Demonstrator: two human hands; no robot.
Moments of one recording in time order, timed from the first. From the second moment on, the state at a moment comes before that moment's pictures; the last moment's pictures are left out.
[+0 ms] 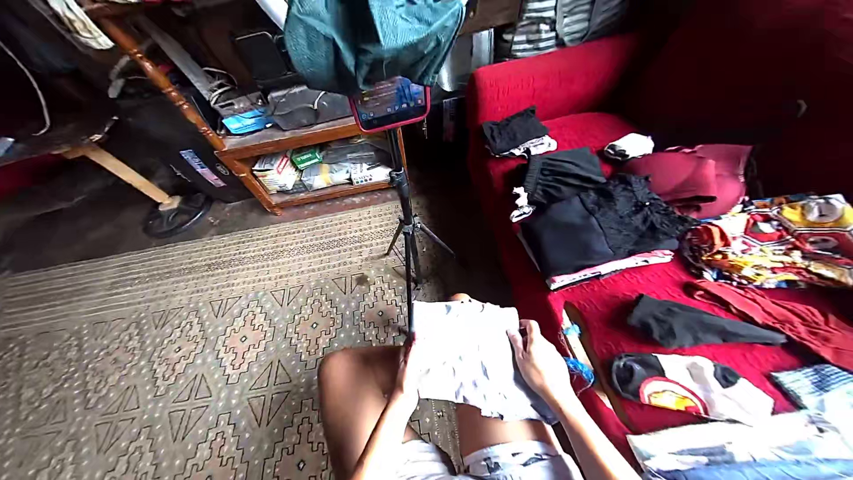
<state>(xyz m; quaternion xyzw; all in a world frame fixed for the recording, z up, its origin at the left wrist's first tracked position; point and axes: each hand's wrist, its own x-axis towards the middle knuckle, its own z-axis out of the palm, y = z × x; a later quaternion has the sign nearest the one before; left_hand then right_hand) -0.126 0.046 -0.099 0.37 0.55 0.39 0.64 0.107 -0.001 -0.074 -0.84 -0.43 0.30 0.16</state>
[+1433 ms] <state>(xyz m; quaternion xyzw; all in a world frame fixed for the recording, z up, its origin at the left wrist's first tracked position) -0.237 0.055 -0.027 0.65 0.50 0.30 0.49 0.013 -0.031 0.036 -0.50 -0.72 0.46 0.10</state>
